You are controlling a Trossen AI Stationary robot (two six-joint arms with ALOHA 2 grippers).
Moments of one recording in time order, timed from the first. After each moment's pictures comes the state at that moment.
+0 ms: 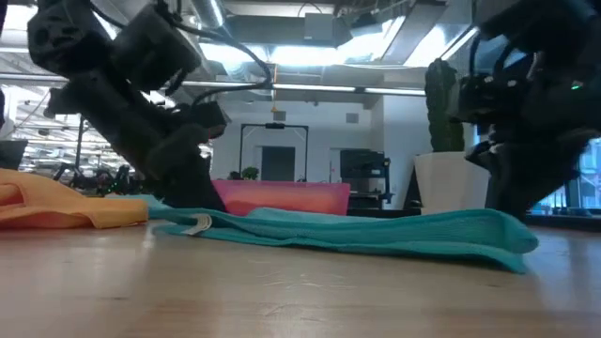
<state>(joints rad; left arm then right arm) -0.21 1.67 0.51 0.32 -0.39 -0.59 0.41 1.50 0.64 -0.25 0.21 0.52</state>
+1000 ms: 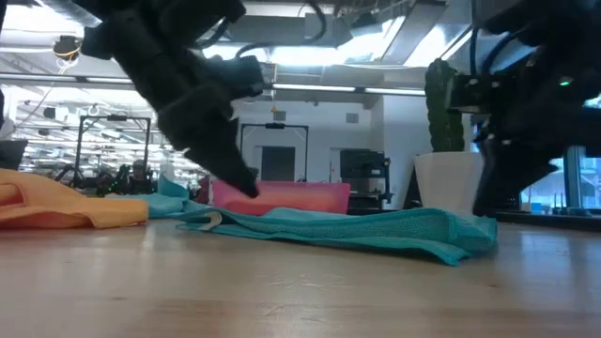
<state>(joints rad) -0.26 1.68 0.83 -0.07 -0.38 -0.37 0.42 1.51 0.70 -0.43 0.40 0.65</state>
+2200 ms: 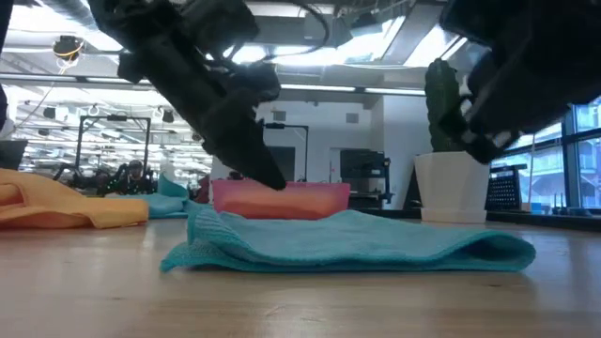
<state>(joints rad) -0.11 1.68 0.78 0.13 -0.27 -0.25 0.54 1.64 0.70 0.35 0.08 0.57</state>
